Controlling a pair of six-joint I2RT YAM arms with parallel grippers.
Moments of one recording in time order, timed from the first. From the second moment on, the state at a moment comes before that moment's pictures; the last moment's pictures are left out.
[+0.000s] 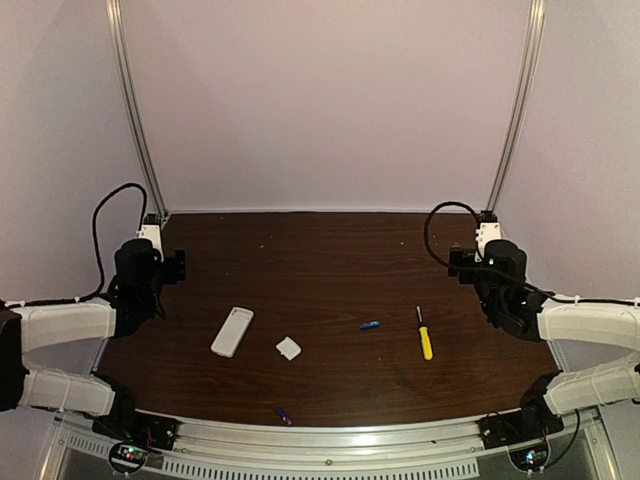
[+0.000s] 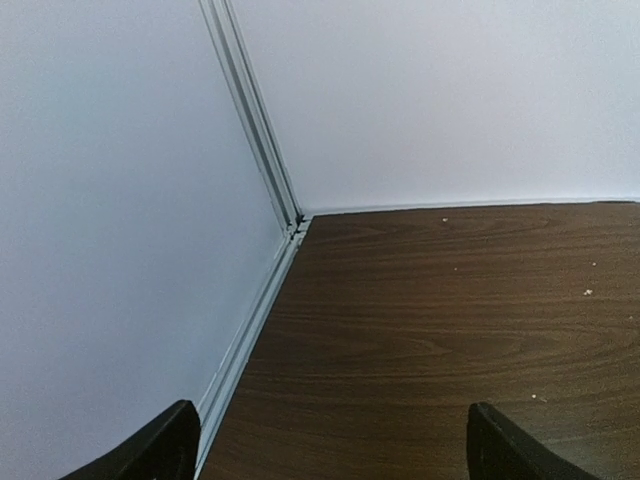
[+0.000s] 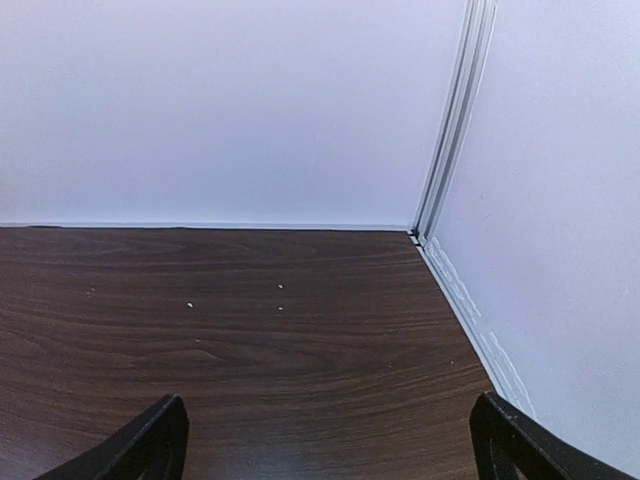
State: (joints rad) left arm -0.34 1.14 0.42 0.47 -0.61 0.05; right arm 0.57 1.12 0.48 0.41 0.73 0.07
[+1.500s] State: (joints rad) left arm 0.05 1.56 0.29 1.14 0.07 0.11; right arm 0.07 1.53 0.33 1.04 0.26 0.01
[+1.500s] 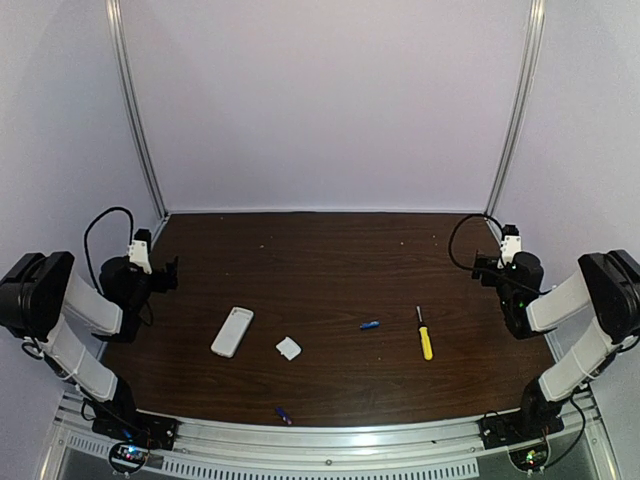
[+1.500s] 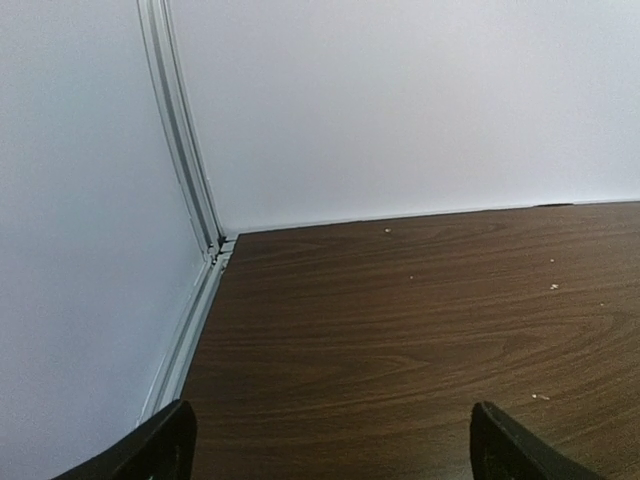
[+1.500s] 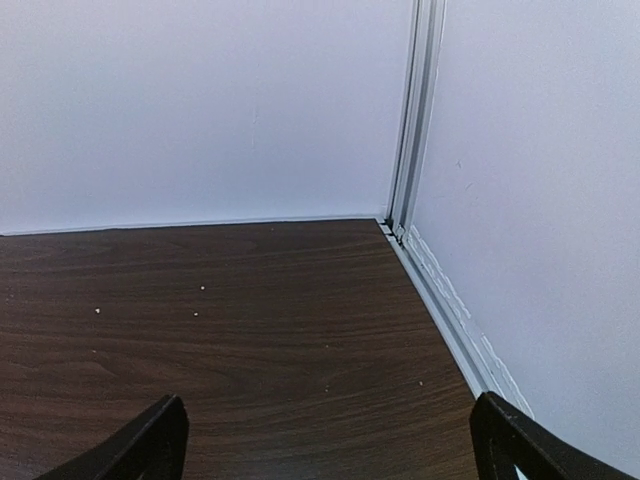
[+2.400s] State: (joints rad) left arm 0.05 1.56 0.29 1.15 0.13 0.11; right arm 0.07 1.54 0.29 1.18 0.22 0.01
